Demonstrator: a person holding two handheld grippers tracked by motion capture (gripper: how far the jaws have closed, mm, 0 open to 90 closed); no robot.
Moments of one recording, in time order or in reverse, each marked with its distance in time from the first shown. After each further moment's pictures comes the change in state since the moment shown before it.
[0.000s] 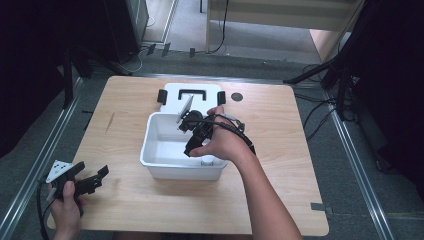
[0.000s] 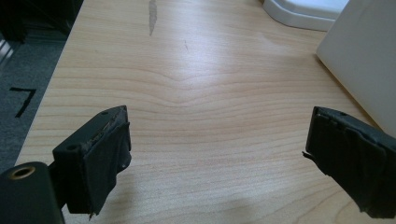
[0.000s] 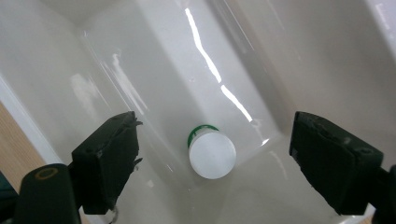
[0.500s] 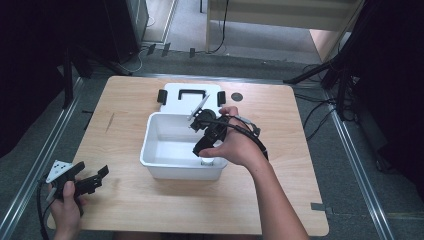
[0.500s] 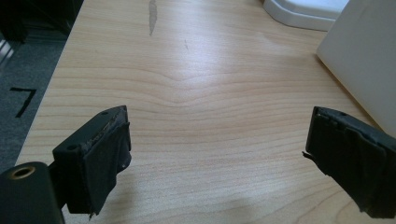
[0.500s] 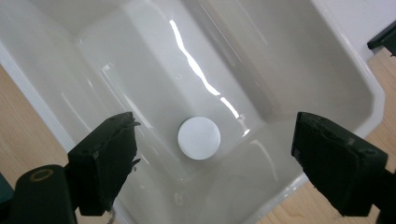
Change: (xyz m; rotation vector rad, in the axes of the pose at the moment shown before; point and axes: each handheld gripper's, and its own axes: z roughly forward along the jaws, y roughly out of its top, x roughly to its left) left arm 0.000 0.000 0.000 -0.001 0.000 0.001; right arm -0.008 -0.027 -0.022 -0.095 -0.030 0.052
